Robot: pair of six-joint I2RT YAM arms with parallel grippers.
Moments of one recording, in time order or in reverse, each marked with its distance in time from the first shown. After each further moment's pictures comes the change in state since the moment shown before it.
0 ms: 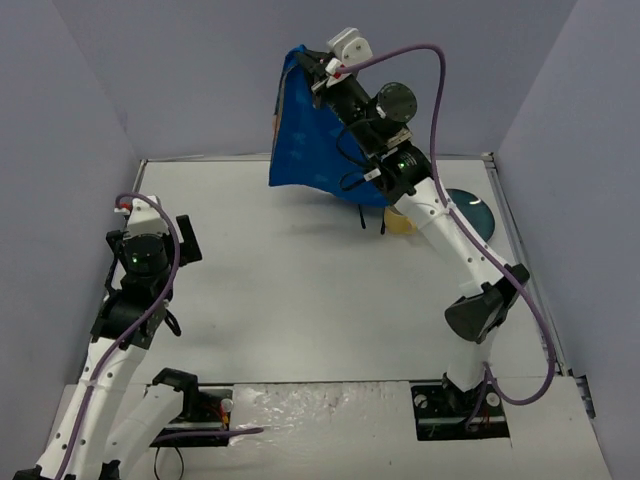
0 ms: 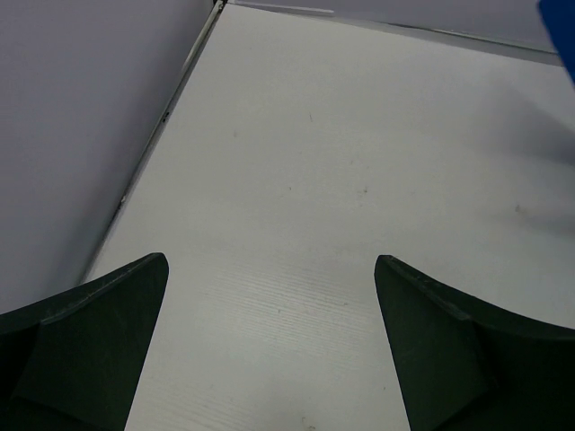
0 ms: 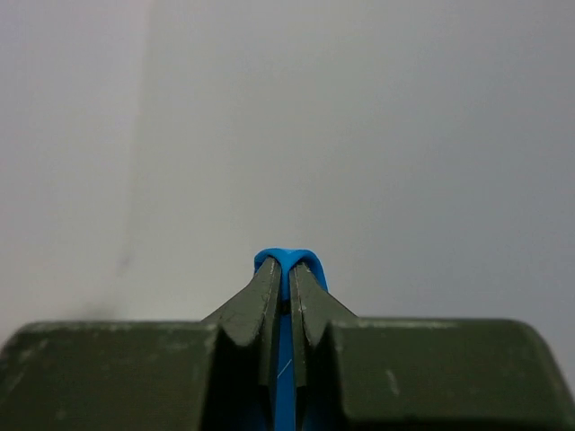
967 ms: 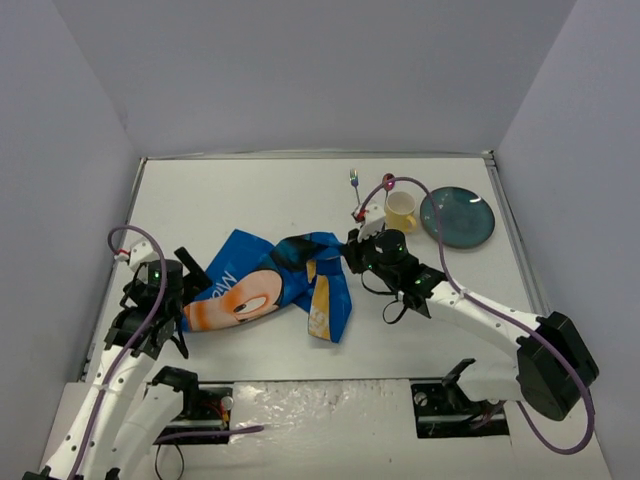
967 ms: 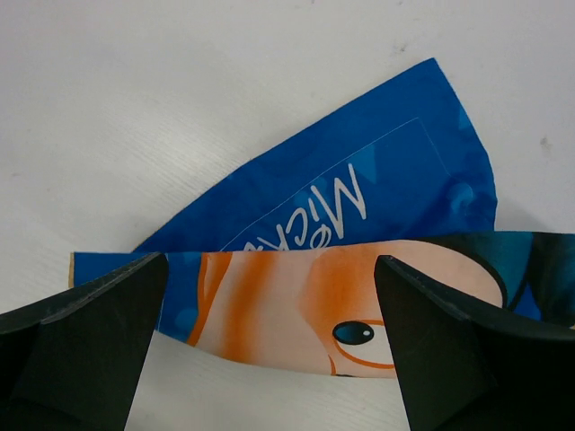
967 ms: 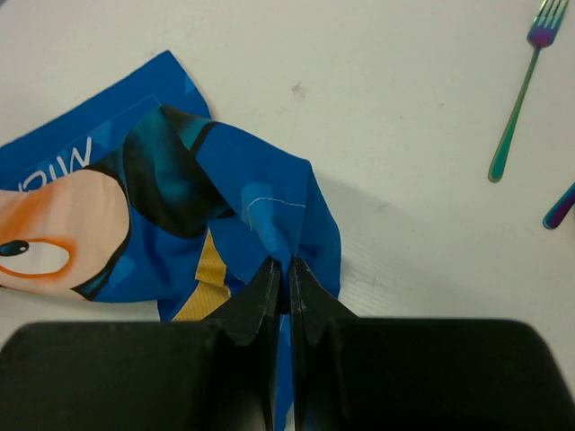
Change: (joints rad) left arm 0.000 -0.079 -0.207 -0.239 0.038 -0.538; right arm 0.049 -0.578 -1.448 0.021 0.129 0.479
